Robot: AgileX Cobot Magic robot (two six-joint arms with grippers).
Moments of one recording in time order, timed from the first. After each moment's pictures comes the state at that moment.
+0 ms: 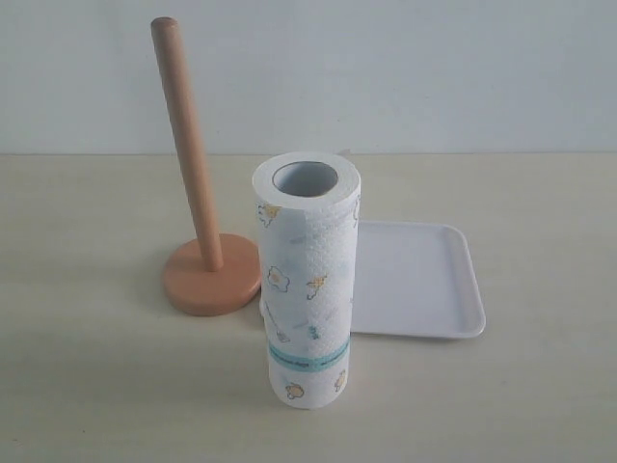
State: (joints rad) left arm -0.36 1.35 -1.57 1.75 -0.49 -1.54; right arm 0.28 0.00 0.00 0.30 0.33 -0.15
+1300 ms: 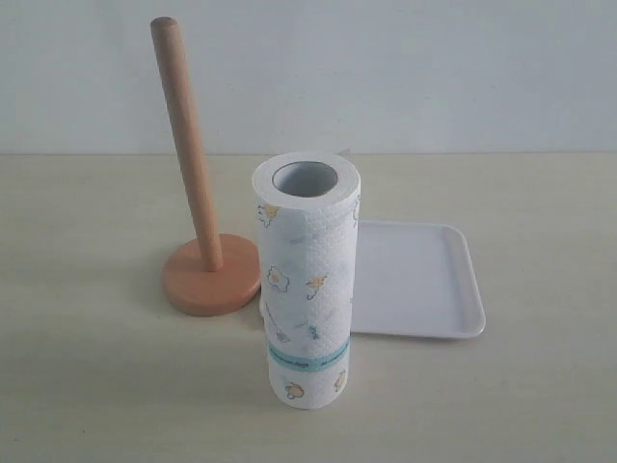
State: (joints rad) left arm -0.84 1.82 -2.13 0.34 0.83 0.59; right arm 0.28 0.00 0.00 0.30 0.33 -0.15
